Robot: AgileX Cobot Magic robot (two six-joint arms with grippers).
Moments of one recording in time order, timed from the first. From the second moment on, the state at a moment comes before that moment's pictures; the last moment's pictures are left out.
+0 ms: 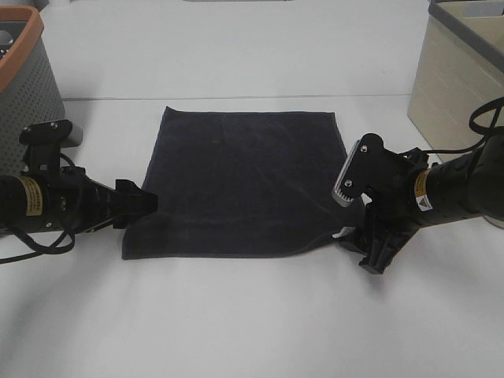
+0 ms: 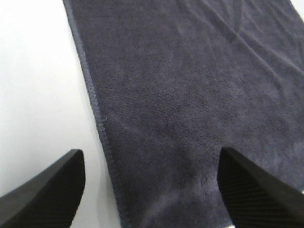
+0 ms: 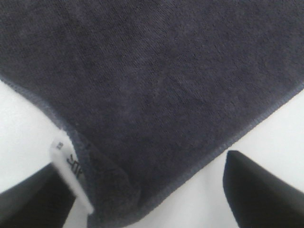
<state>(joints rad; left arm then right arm) -0.27 1.88 -0.60 0.60 -0.59 -0.74 0.30 1.83 -0.64 -0.70 -0.23 -0.11</state>
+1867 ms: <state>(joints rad) -0.25 1.68 -1.39 1.50 0.21 -1.34 0.47 1.45 -1.32 -0.51 0.72 0.36</state>
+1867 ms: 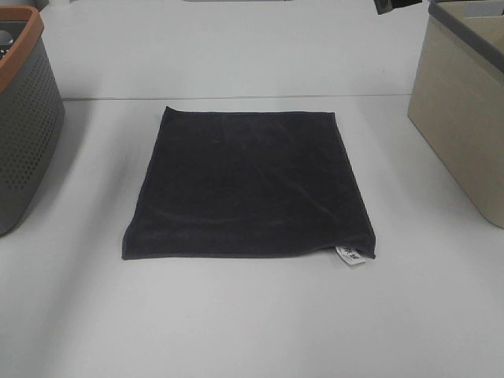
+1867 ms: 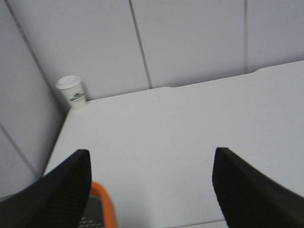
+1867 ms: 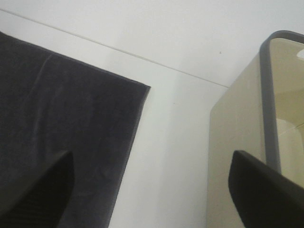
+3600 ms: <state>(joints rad) -0.03 1.20 -1.04 0.05 1.09 -0.10 0.19 1.34 -1.26 -0.11 1.18 -0.01</state>
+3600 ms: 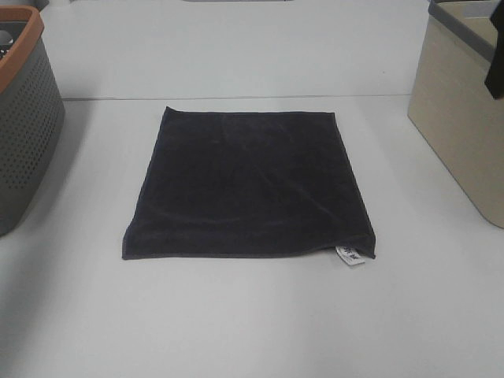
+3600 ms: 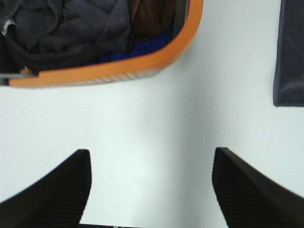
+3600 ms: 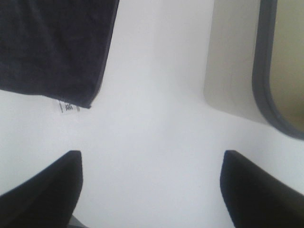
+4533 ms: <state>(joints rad) -0.03 0.25 -0.58 0.01 1.03 -0.09 0.19 0.49 -0.59 -0.05 1.02 0.00</state>
